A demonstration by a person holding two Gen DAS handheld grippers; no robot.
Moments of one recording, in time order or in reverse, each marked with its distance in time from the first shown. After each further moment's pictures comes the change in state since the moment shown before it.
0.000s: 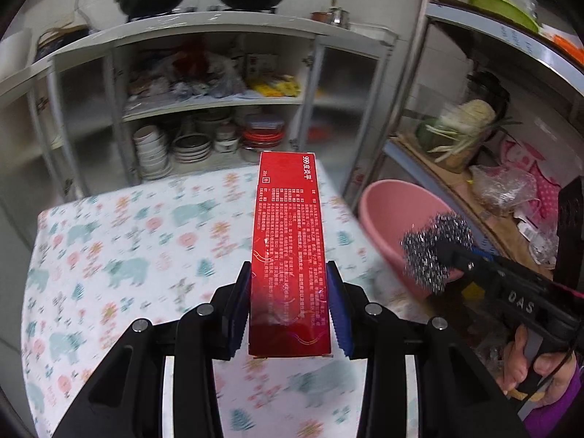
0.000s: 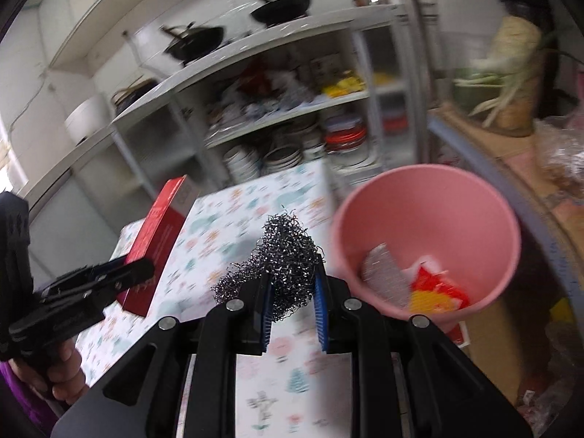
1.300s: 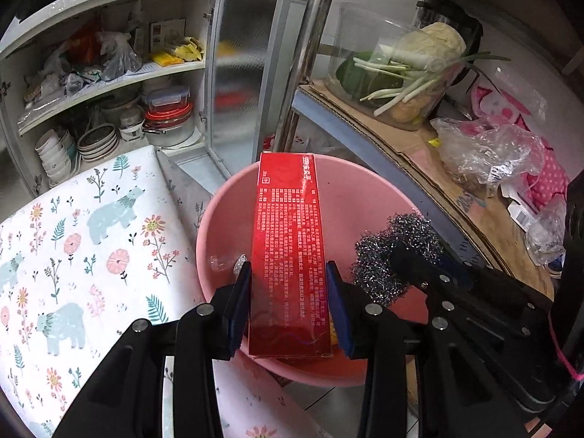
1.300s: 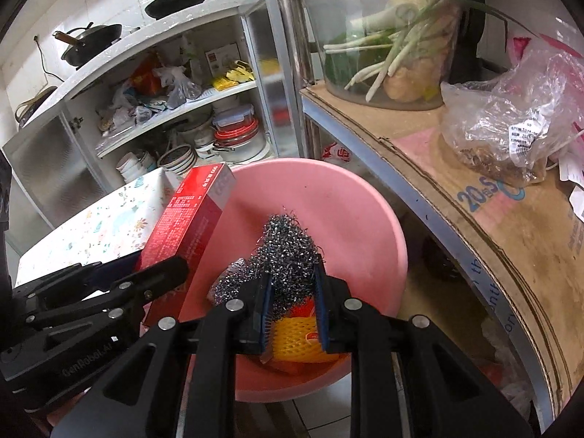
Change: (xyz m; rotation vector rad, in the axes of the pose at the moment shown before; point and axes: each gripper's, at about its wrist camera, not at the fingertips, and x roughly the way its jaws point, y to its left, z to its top) left arm 0.171 -0.138 0.040 0.116 0.151 -0.192; right arm 0.052 -0.113 0.016 0.090 0.036 -0.343
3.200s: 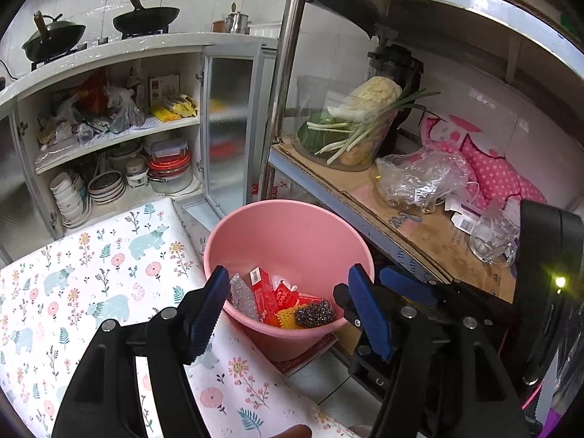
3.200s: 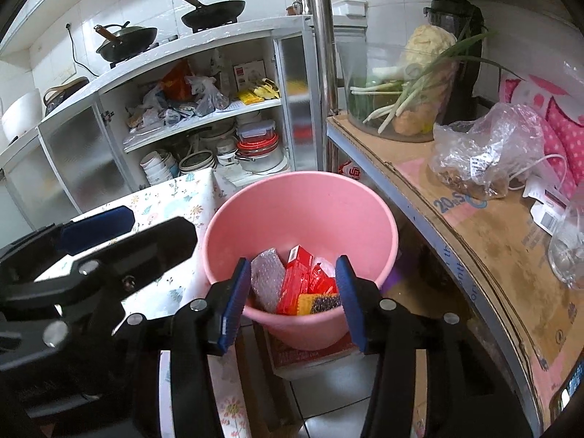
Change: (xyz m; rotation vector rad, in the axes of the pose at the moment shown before) left arm -0.123 -0.041 -0.028 0.074 -0.185 0.000; right arm -0.088 0.027 -0.023 -0.087 -0.069 0.026
